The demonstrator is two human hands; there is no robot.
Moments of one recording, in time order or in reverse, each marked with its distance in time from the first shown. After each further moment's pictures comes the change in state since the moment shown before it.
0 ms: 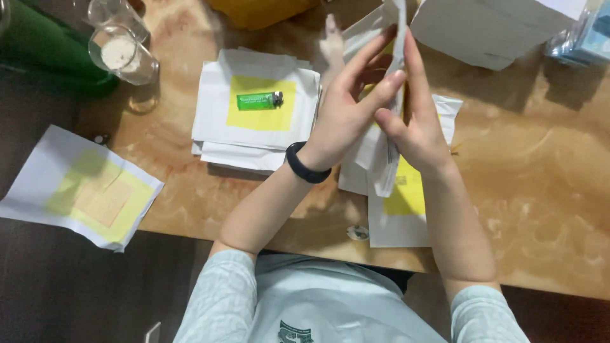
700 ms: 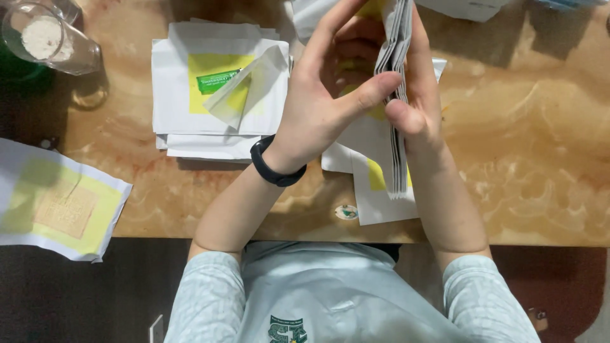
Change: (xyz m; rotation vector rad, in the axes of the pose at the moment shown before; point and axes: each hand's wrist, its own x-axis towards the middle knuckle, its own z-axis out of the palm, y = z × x) left_hand -0.015 0.041 0.011 -0.056 -0.112 0.016; right_hand -0.012 -0.032 0.004 0.352 0.115 0.054
